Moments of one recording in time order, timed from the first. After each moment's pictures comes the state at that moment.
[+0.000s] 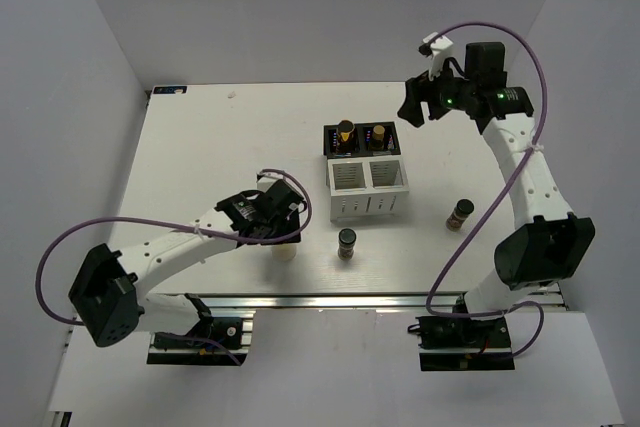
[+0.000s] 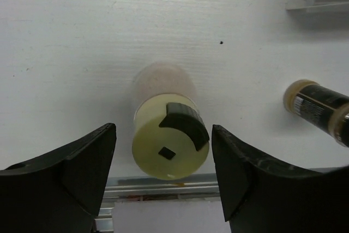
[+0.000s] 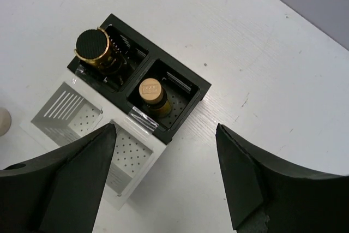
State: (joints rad) left arm -0.85 1.27 0.92 -0.75 -0.33 -0.80; right arm 0.16 1.61 1.72 -0.71 -0.52 -0.32
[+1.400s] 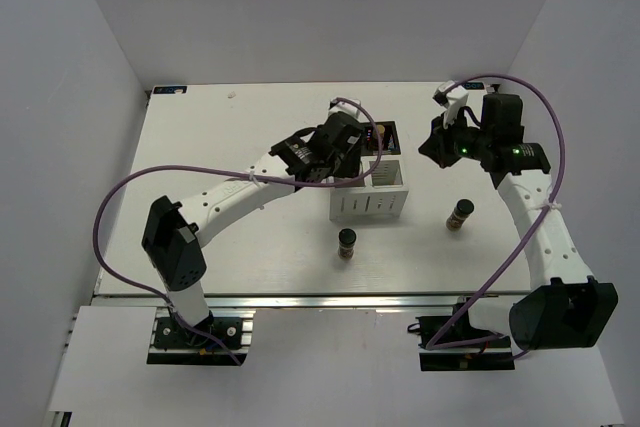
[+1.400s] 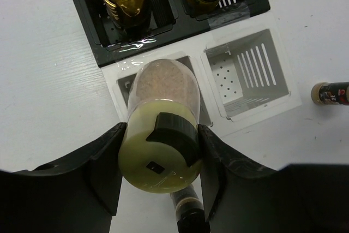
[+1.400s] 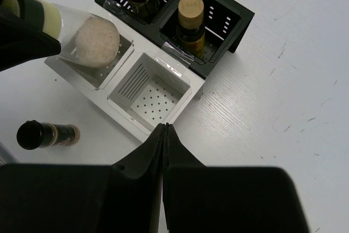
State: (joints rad) left arm -0.89 1.75 1.64 -0.62 -0.36 -0.48; right arm 0.09 1.25 1.25 -0.63 -0.59 -0.32
